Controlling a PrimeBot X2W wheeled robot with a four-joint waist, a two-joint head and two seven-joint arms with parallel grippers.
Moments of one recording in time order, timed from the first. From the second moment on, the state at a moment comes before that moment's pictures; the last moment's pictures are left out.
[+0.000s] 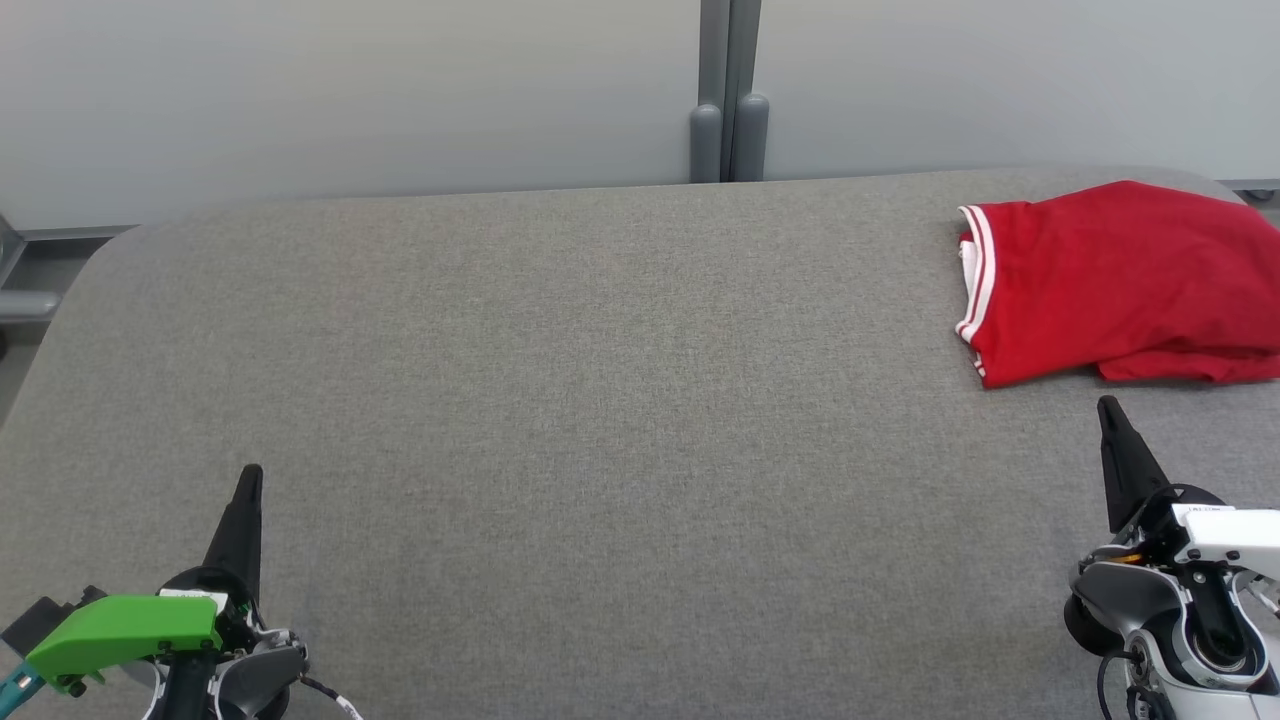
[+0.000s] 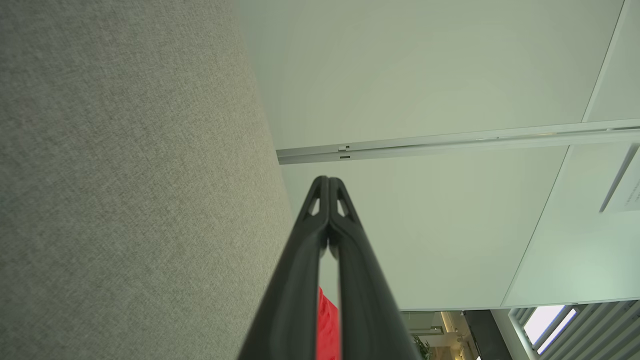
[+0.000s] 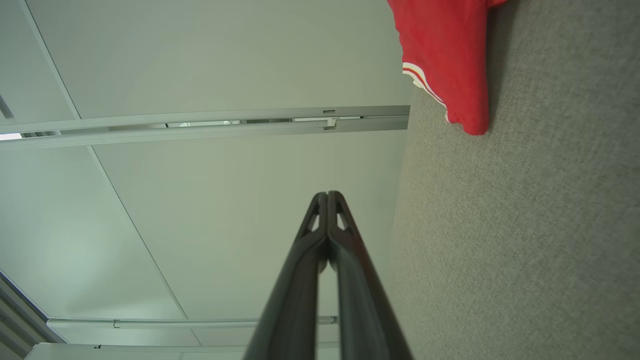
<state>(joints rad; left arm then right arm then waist) -0.06 0.05 0.06 0.25 -1.62 -0.11 0.09 -0.05 -0.06 -0.12 0.26 1.62 0.10 0.09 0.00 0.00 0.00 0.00</state>
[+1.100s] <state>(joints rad) -0.06 0.05 0.06 0.25 -1.62 -0.11 0.09 -0.05 -0.06 -0.12 0.26 1.62 0.10 0.09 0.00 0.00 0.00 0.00</state>
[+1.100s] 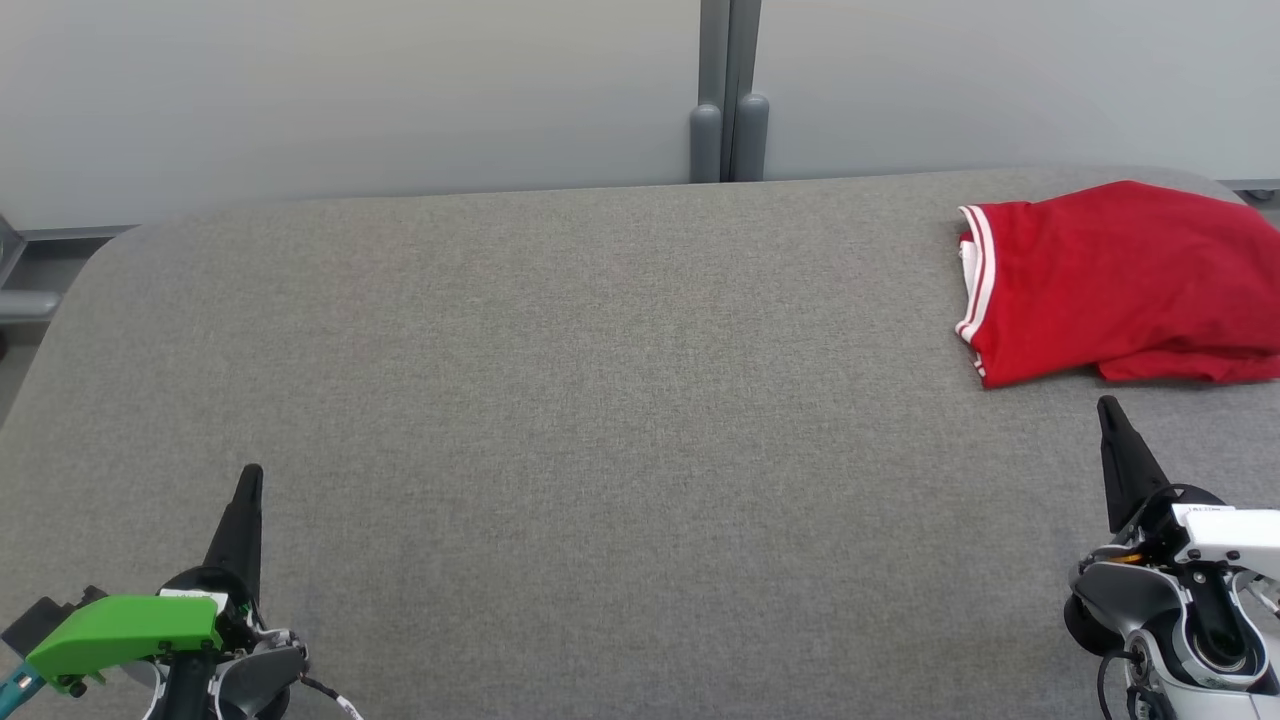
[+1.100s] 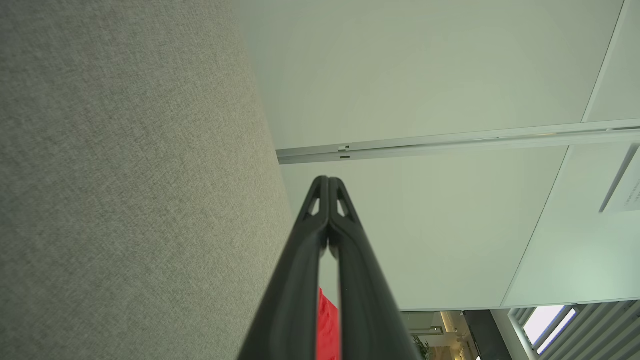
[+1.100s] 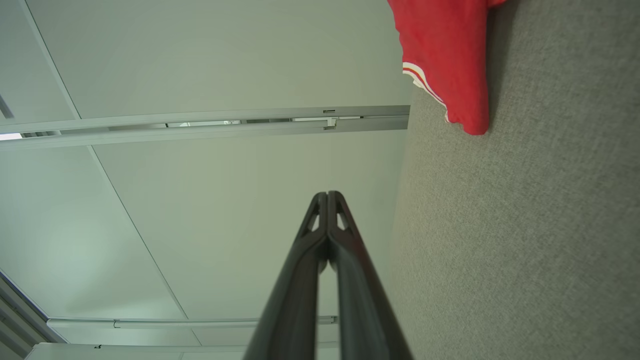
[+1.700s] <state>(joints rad) -0.06 0.05 0.06 0.25 -1.62 -0.11 0.09 -0.06 -0.06 -0.12 0.26 1.62 0.10 0.09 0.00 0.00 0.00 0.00</state>
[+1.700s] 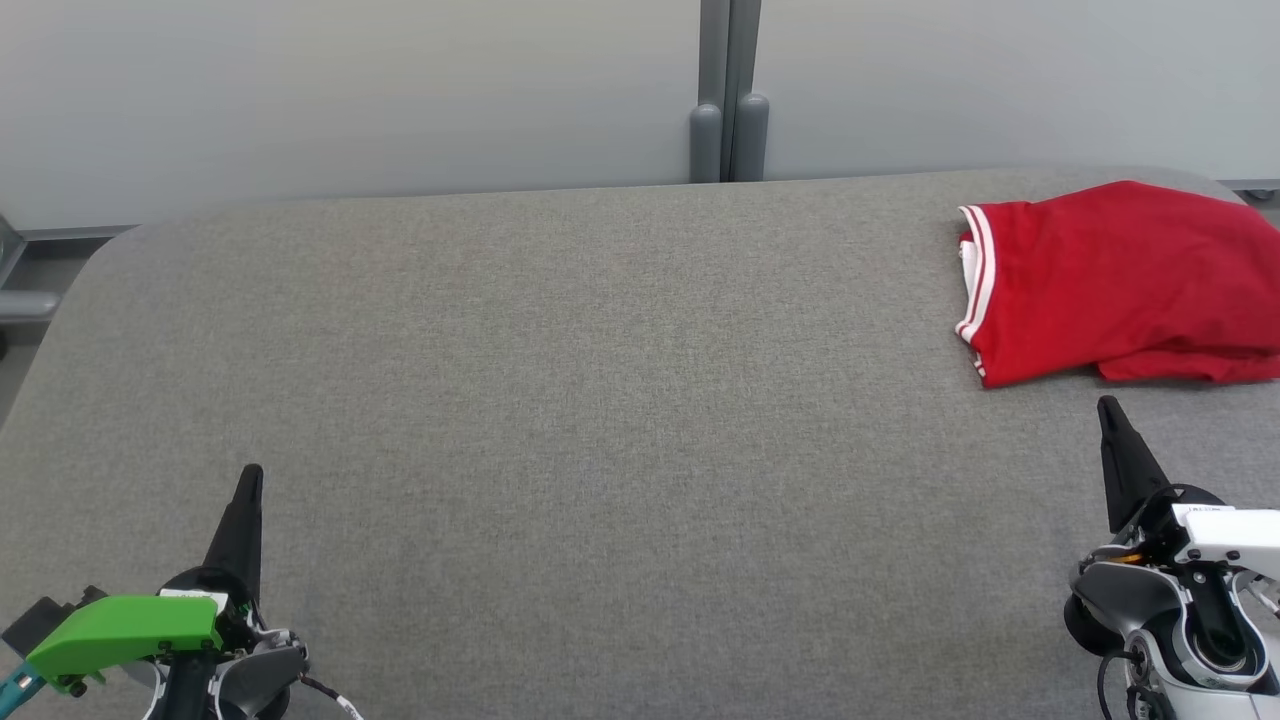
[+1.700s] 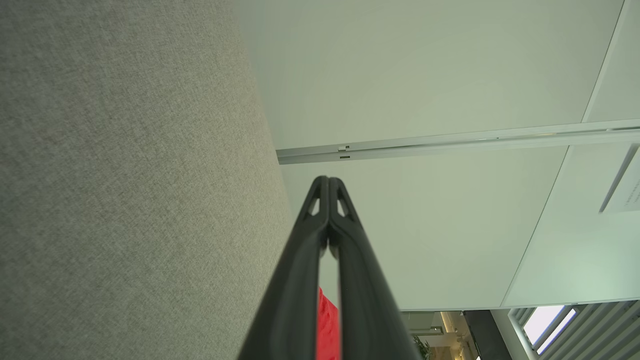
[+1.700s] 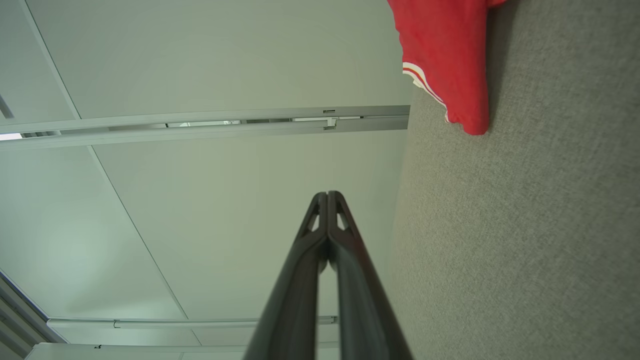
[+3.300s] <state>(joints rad) -0.06 0.05 0.06 0.25 -1.62 -0.11 0.09 -0.06 -0.06 -0.12 0.26 1.62 0.10 0.09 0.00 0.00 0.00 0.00</state>
